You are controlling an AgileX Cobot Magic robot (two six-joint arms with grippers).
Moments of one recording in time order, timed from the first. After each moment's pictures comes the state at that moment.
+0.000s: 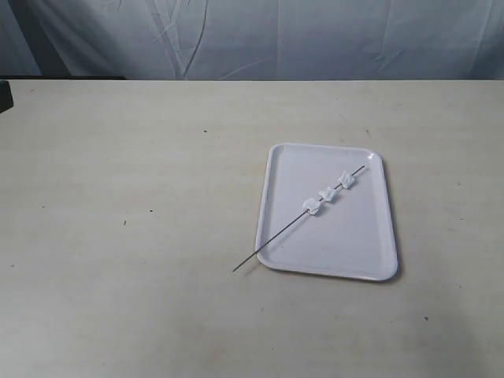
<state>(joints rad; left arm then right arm) -0.20 0.86 -0.60 0.08 0.08 -0.04 0.00 0.42 -0.62 -0.13 0.61 0.22</state>
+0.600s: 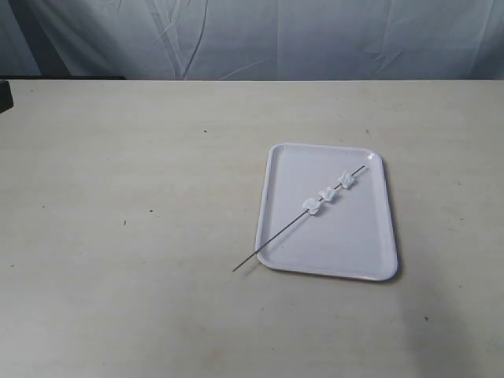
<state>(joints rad) -0.20 0.86 -0.60 0.08 0.08 -0.04 0.00 0.81 -0.64 0.23 0.27 0.22</state>
